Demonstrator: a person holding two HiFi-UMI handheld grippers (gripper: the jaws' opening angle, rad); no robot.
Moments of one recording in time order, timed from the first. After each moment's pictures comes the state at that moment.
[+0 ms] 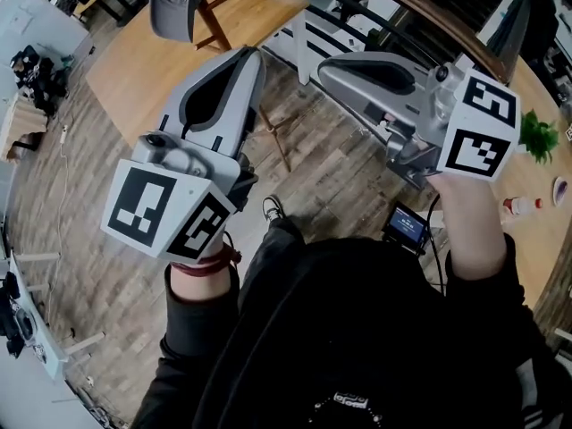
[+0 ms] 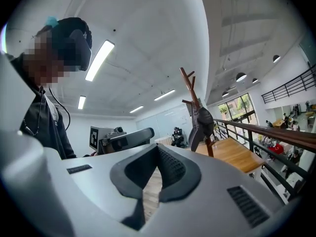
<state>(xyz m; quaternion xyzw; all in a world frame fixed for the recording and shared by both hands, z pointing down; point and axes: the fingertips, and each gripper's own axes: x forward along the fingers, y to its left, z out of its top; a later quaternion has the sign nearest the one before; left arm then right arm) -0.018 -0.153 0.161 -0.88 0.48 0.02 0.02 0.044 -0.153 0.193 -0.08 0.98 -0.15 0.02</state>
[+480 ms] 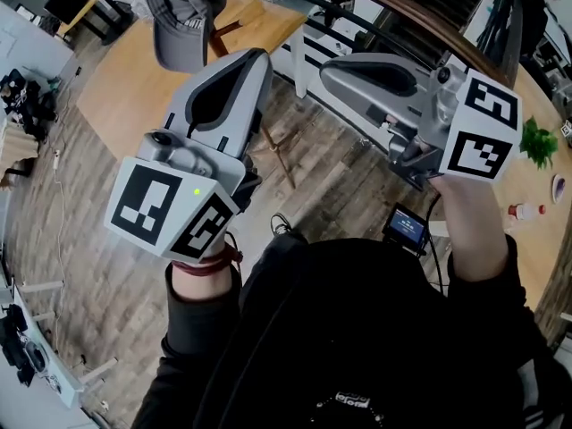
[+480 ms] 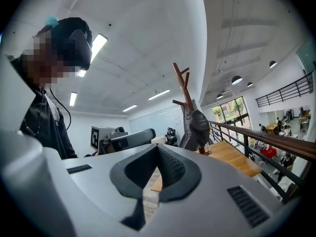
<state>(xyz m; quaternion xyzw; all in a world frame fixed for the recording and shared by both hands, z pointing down) -0.066 -0.230 0.158 -0.90 0.43 0.02 0.02 -0.009 -0.224 0.186 -0.12 0.98 -0.14 0.02</state>
